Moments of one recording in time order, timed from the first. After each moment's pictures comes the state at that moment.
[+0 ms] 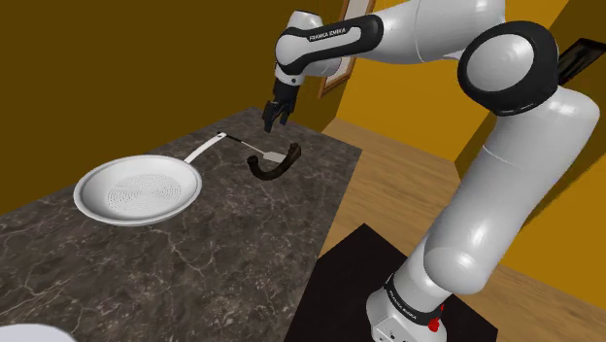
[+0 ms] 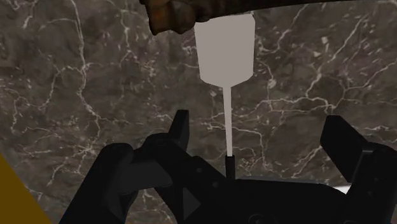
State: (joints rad) arm 0.09 0.09 -0.11 -1.93 0.05 2.10 -0.33
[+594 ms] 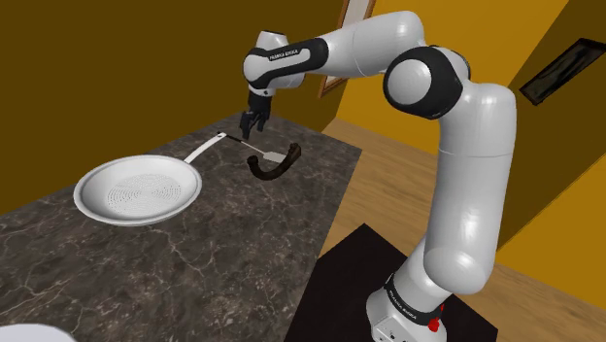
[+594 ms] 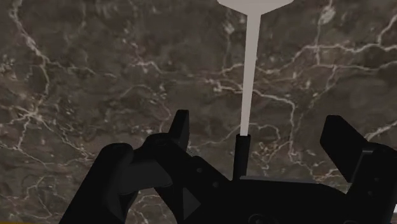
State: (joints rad) arm 0.09 0.43 -0.08 -1.62 0.07 2.11 -0.39
